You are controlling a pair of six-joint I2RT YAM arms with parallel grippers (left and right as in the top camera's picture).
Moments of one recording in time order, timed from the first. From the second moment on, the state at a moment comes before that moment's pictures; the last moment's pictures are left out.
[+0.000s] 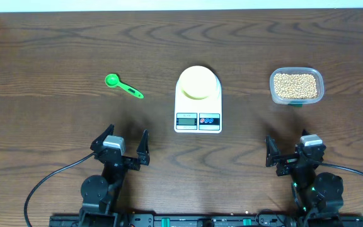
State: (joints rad) left arm -0.12 0.01 0.02 -0.10 0.12 -0.09; right arm 0.12 0.01 0.10 -0.33 -0.08 0.08
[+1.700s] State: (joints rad) left arm -0.12 0.01 0.02 -0.10 0.12 -0.09; right arm 0.12 0.01 0.10 -0.33 -0.08 0.08
